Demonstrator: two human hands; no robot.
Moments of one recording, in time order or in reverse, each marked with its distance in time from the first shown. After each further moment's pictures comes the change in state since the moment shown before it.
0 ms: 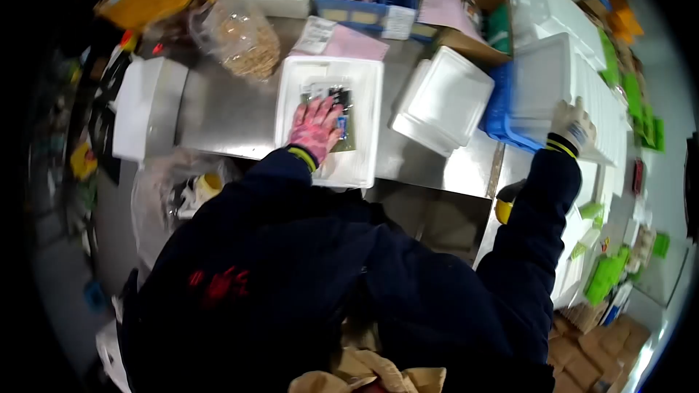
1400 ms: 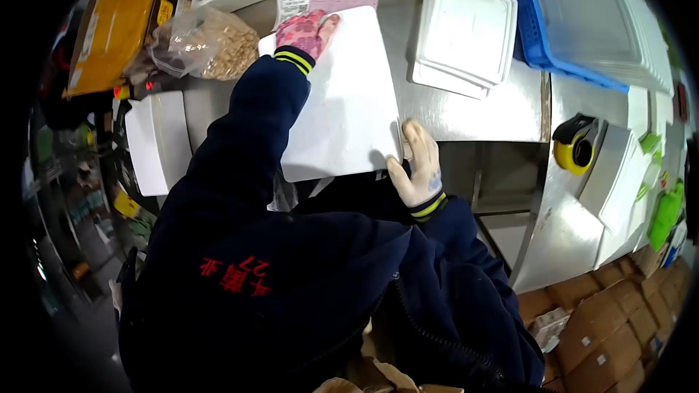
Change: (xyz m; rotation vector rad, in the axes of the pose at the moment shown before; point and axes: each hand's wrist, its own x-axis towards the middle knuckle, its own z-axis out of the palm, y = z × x) left_hand 0.150 -0.052 -0.027 -0.051 -0.064 0.039; right_hand -0.329 -0.147 -0.015 1.476 -0.274 -0.305
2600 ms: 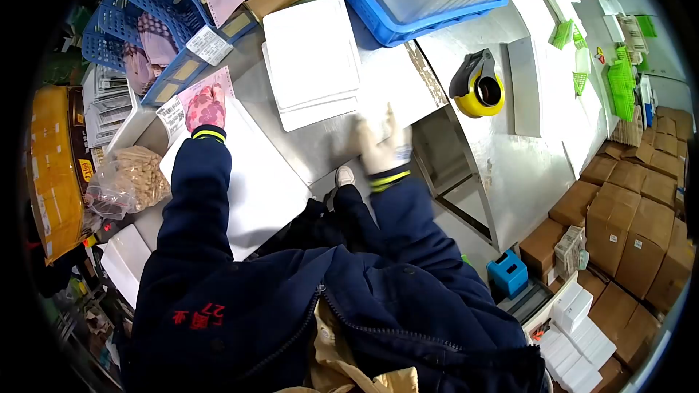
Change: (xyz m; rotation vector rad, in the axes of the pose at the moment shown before) left_hand 0.060 0.058 0.044 0.152 0.132 -0.160; right_hand 0.026 0.100 -0.073 -0.083 0.678 0.287
